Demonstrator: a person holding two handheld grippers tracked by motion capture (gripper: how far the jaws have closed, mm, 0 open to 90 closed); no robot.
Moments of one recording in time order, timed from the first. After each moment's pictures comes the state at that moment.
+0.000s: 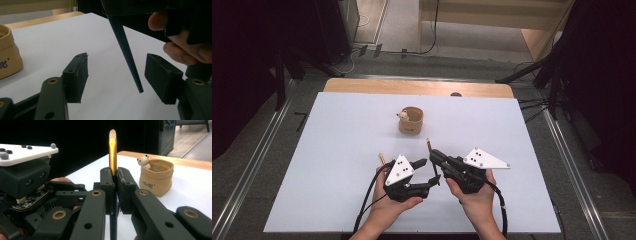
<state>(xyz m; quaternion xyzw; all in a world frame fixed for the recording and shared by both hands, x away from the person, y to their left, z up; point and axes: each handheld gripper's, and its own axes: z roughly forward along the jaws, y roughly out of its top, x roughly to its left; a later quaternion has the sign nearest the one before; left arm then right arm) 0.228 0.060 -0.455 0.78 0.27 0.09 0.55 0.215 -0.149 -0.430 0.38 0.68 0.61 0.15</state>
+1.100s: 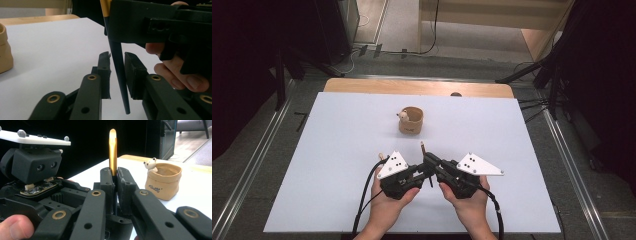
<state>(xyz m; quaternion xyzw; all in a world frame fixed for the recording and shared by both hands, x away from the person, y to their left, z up) 0.232 0.067 -0.448 0.76 0.29 0.05 0.58 0.207 -0.135 -0.432 0.37 0.68 0.61 0.16</state>
